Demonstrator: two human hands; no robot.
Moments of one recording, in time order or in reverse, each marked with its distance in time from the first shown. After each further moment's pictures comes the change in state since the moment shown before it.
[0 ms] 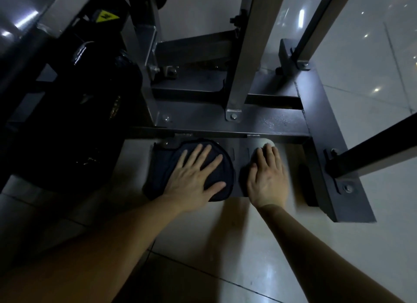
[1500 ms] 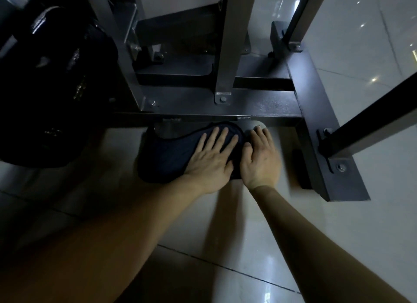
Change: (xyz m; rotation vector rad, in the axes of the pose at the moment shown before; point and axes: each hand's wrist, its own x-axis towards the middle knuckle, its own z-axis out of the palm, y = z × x) left_hand 0.035 0.068 -0.008 -0.043 -0.029 0.008; right_hand 0.004 0.007 0.008 0.350 0.163 0.005
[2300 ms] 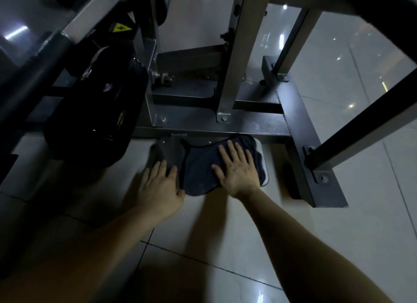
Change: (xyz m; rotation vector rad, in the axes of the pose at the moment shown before) left_hand -0.112 -0.067 -0.029 -0.003 -0.040 -0.408; right_hand -0.003 -0.034 0.004 -0.452 -0.487 -0.287
